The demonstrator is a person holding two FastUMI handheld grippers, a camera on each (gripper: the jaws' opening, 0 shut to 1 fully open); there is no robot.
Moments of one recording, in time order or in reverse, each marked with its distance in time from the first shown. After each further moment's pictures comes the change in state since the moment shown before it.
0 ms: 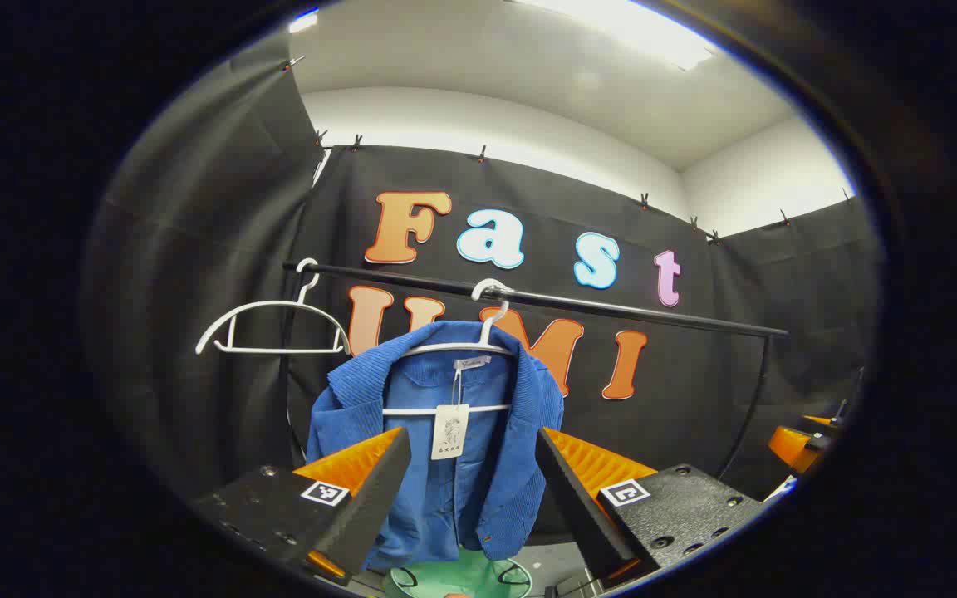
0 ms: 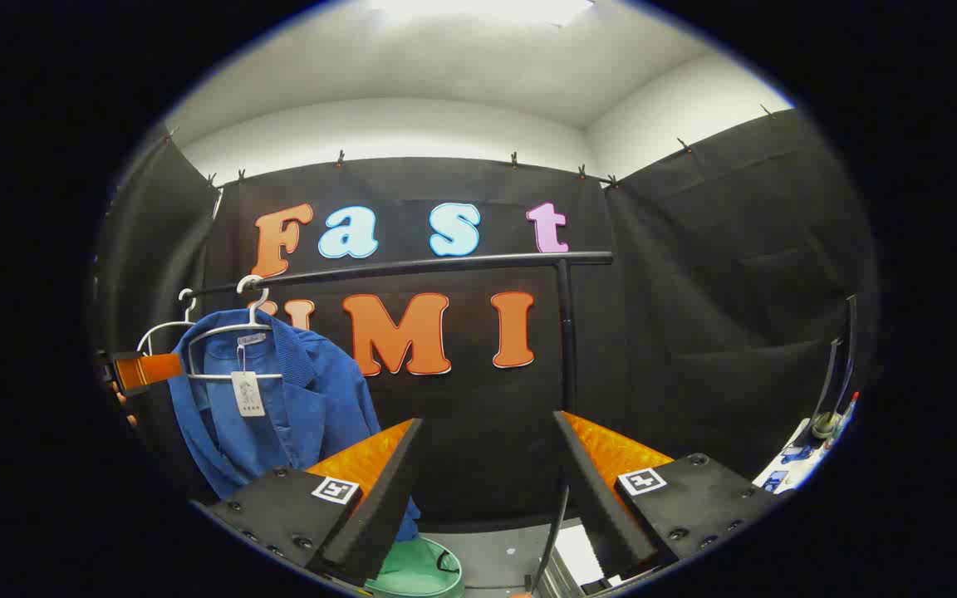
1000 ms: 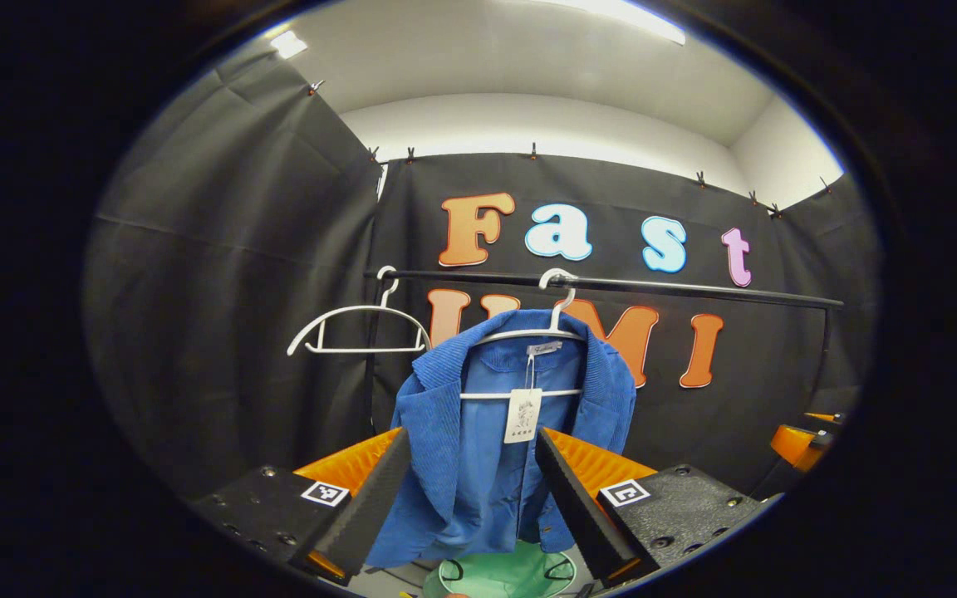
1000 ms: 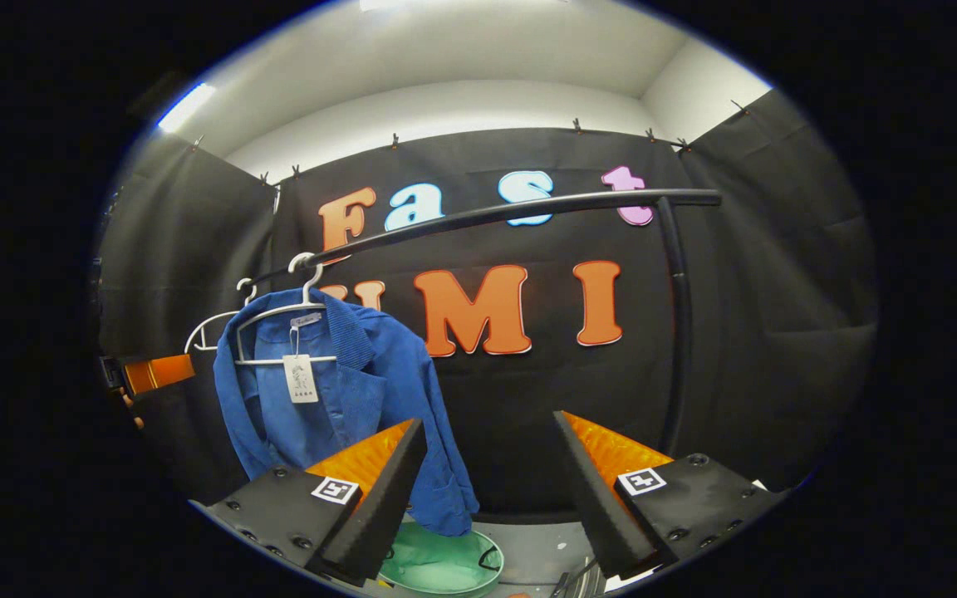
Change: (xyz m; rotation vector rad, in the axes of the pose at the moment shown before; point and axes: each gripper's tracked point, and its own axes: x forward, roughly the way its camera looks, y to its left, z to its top) left arm -0.035 0.055 -0.010 0.066 0.041 0.308; right arm 0.062 0.082 -0.046 0.041 0.109 0.328
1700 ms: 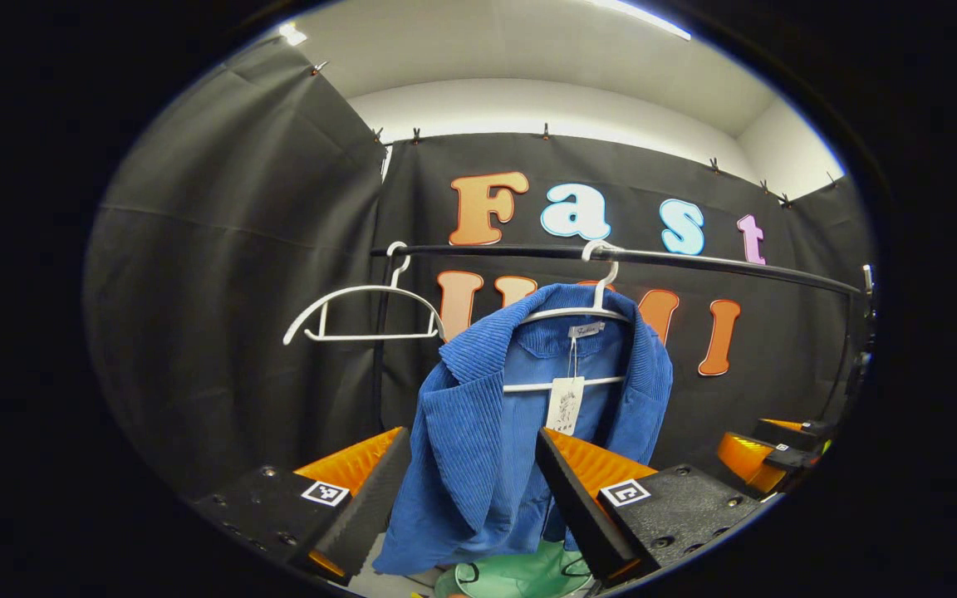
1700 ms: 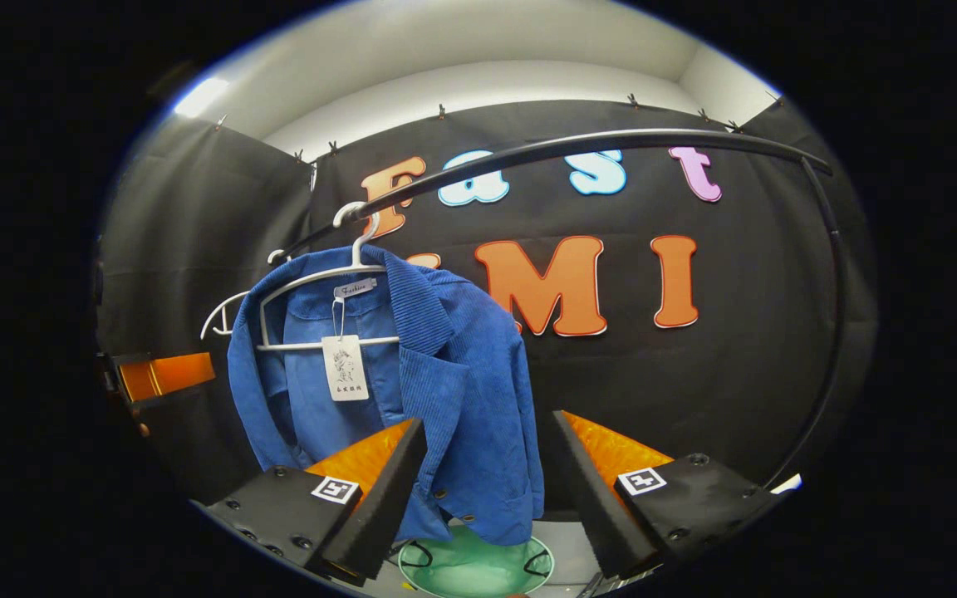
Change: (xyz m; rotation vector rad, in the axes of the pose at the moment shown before) left arm 0.054 0.032 -0.027 0.005 0.051 -0.019; right arm 0.100 0.106 -0.037 -0.009 0.035 0.132
